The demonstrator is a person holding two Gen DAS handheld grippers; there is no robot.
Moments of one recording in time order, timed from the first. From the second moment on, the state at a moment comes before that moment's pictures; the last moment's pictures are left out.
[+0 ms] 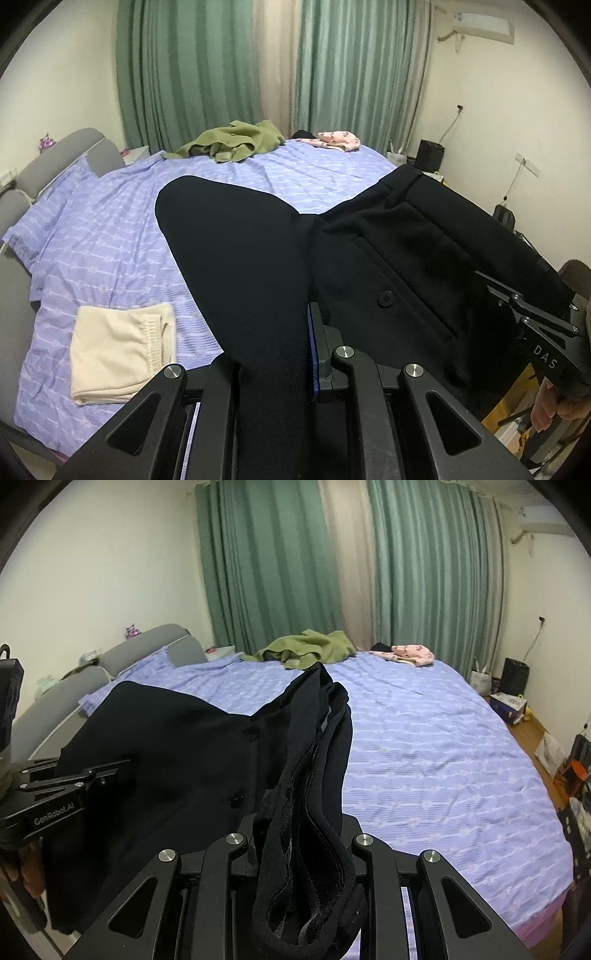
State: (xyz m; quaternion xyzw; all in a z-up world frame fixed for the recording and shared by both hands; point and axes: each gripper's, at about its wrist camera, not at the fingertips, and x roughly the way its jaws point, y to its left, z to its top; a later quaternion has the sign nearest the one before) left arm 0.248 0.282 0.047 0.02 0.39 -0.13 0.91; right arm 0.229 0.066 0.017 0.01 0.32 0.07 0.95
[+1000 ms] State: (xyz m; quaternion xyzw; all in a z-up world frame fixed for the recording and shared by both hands) left arm 0.313 0.570 -0.004 -0.02 0.43 -0.12 0.89; right arm 0.295 0.314 -0.029 0.04 0.36 0.09 0.93
